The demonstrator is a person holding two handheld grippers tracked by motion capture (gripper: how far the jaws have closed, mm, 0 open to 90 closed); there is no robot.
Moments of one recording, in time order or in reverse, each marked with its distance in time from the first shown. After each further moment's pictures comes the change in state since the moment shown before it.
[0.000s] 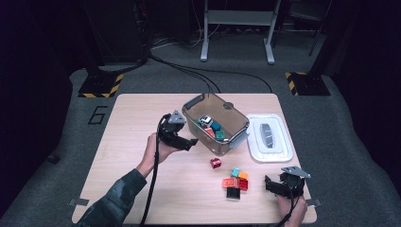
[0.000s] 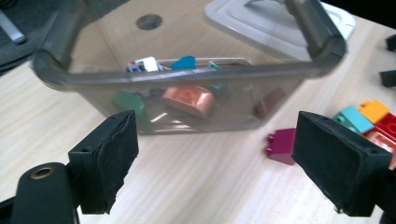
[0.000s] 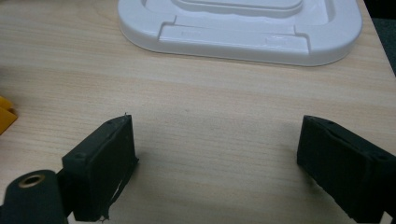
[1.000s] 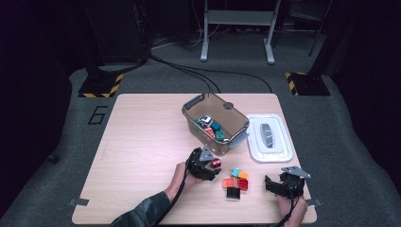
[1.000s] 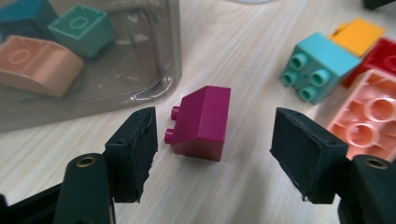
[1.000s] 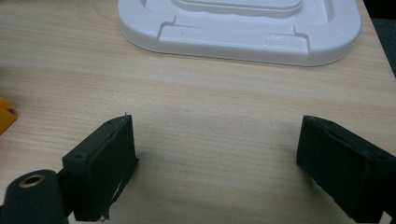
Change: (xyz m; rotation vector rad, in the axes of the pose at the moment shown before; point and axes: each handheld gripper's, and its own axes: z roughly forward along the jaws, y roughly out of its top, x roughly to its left) left arm -0.083 -0.058 0.102 0.024 -0.092 0.114; right arm 0.000 0.000 0.000 0.000 -0.001 0.000
